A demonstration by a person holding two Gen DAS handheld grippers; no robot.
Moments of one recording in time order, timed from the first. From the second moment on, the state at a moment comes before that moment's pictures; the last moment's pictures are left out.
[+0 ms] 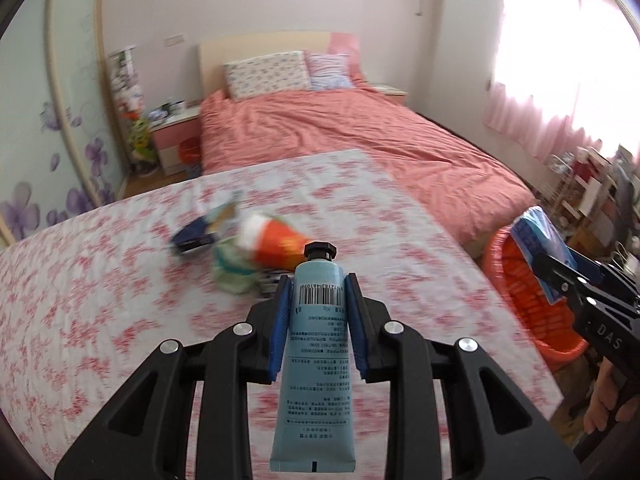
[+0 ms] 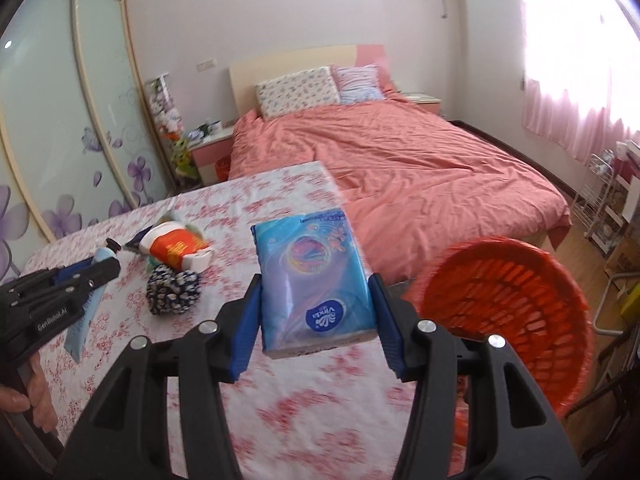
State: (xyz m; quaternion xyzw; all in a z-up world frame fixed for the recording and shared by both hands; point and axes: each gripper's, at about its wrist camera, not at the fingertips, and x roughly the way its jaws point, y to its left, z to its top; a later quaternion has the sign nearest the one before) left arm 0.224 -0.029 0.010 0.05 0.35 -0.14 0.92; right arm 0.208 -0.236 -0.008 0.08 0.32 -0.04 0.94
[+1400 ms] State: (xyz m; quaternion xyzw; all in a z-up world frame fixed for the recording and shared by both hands) left arm 0.233 -0.202 -0.031 0.06 0.38 -0.24 0.89; right arm 0.167 -0.420 -0.057 0.18 0.32 -0.17 0.91
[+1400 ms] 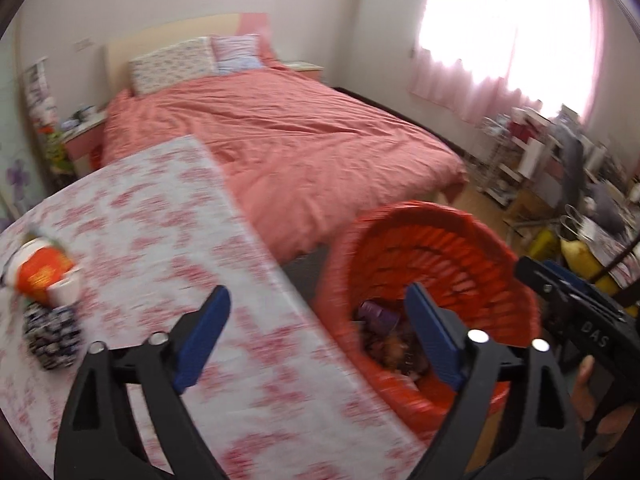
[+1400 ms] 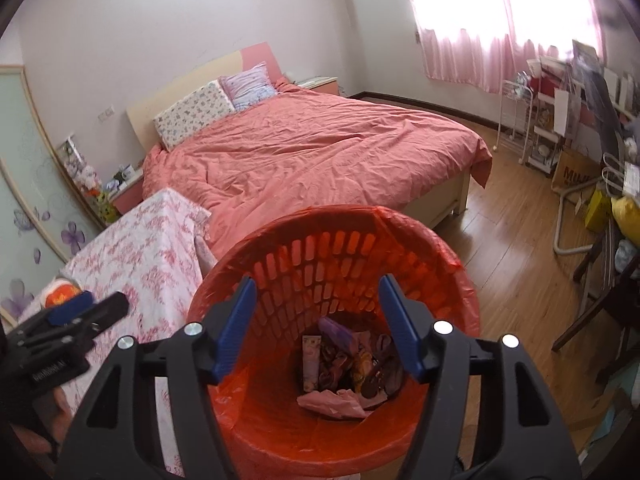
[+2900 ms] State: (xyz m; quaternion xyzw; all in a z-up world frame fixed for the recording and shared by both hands) left arm 0.250 0.119 -0.064 -0.02 0.39 0.03 0.92; right arm 0.317 -0.075 -0.106 0.06 0.43 0.06 0.90
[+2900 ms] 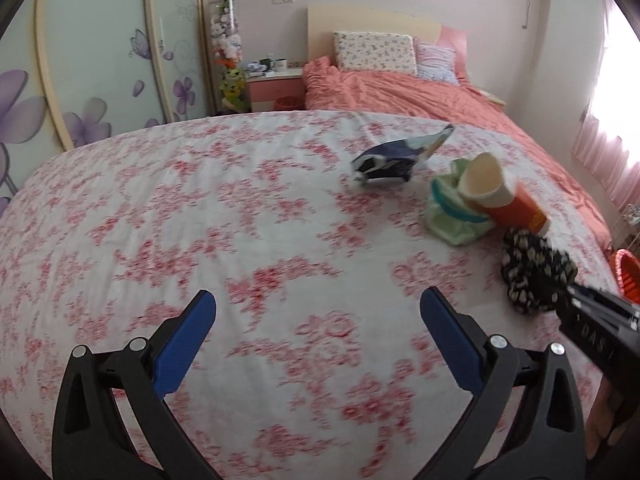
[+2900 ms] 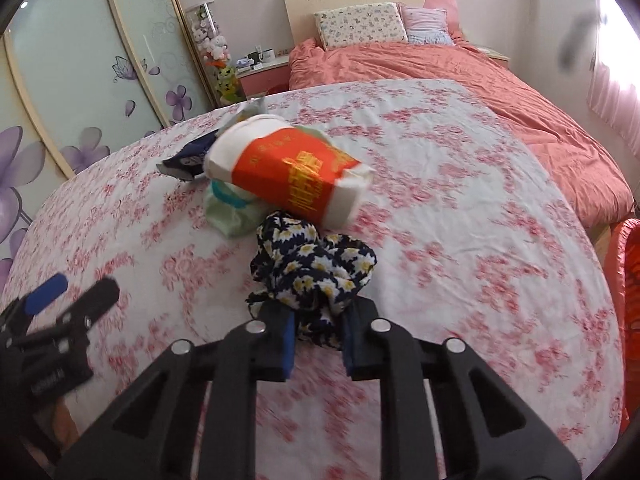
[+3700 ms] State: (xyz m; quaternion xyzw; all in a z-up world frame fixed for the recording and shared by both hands) left arm 0.368 0.070 -0.059 0.06 0.38 0.02 0.92; right arm 0.308 -0.131 -0.111 0.07 0.43 0.00 0.90
